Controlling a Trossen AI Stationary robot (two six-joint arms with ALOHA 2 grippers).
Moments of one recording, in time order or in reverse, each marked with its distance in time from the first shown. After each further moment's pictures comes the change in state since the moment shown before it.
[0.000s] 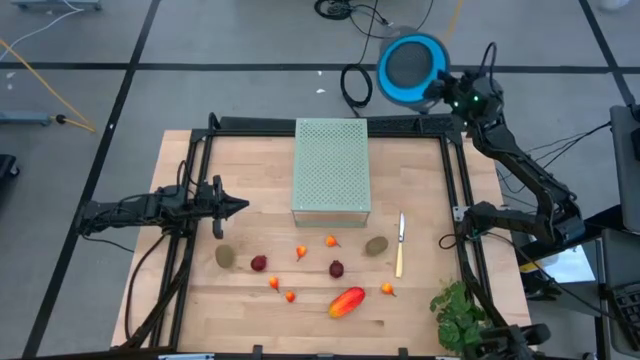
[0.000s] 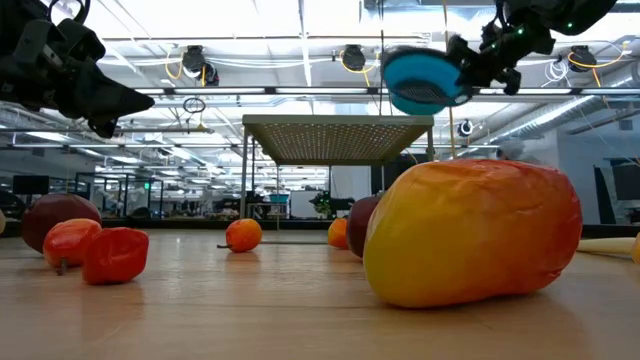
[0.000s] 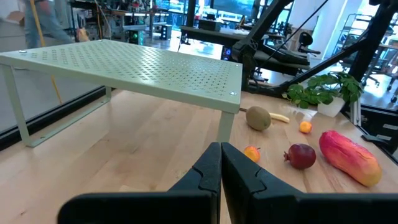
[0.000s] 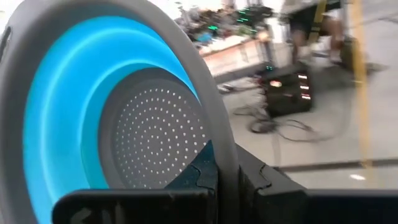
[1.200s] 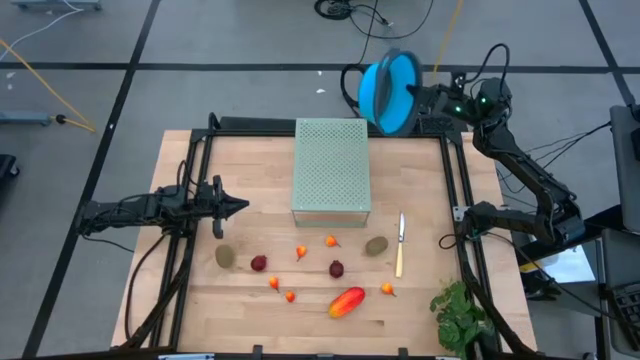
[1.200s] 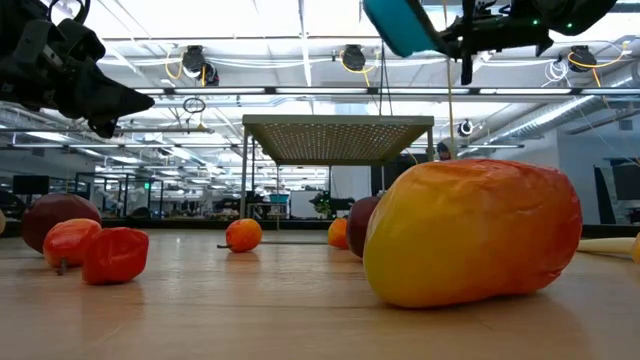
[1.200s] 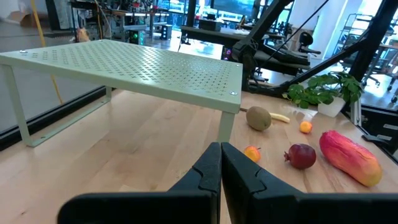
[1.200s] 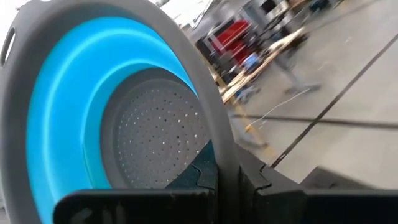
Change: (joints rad) left arm 0.000 0.000 0.000 0.000 -0.001 0.000; right arm 0.000 0.002 0.000 0.203 -0.838 0.399
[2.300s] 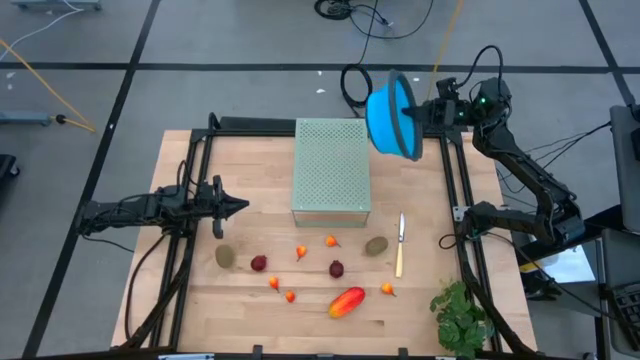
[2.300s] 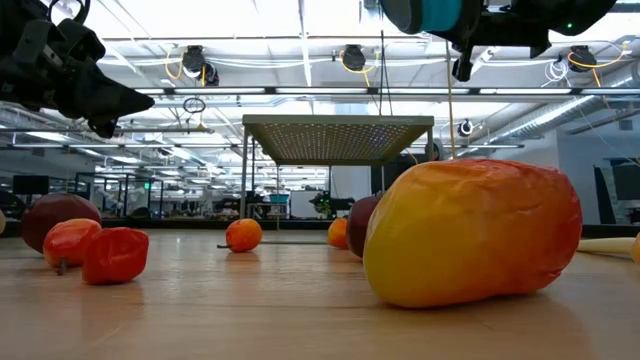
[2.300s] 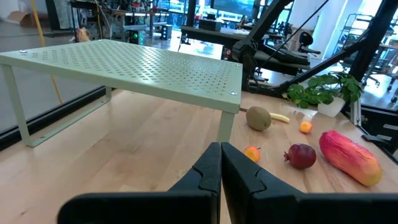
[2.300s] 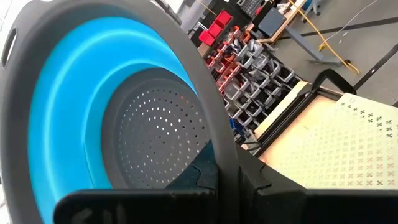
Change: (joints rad) left arm 0.000 0.000 0.000 0.000 0.000 0.000; right arm 0.000 0.002 0.000 -0.001 -0.372 0.252
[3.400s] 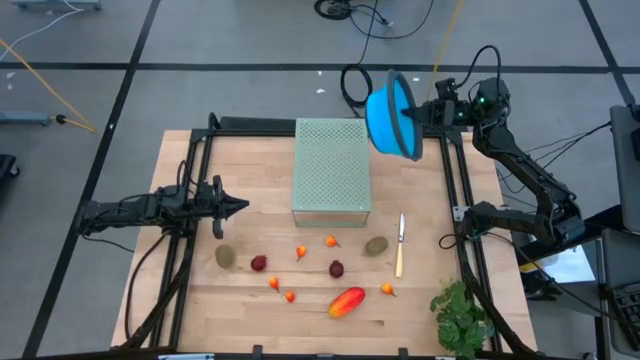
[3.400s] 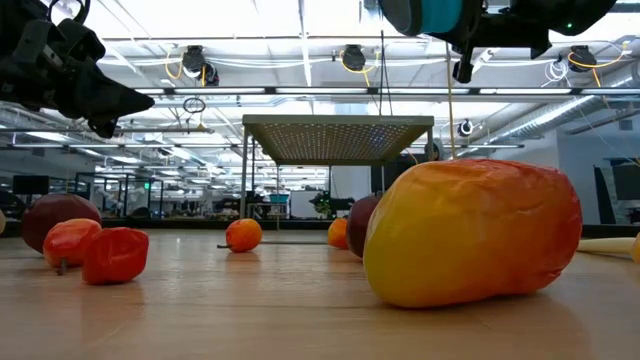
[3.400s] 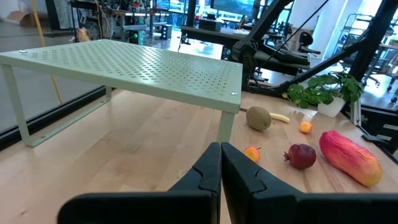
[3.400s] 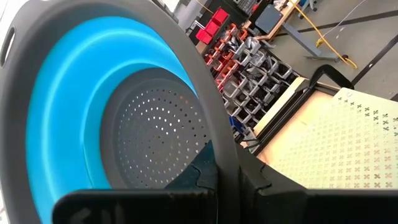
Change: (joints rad) left arm 0.000 0.000 0.000 0.000 0.000 0.000; right arm 0.000 0.000 0.000 -0.029 0.000 -0.002
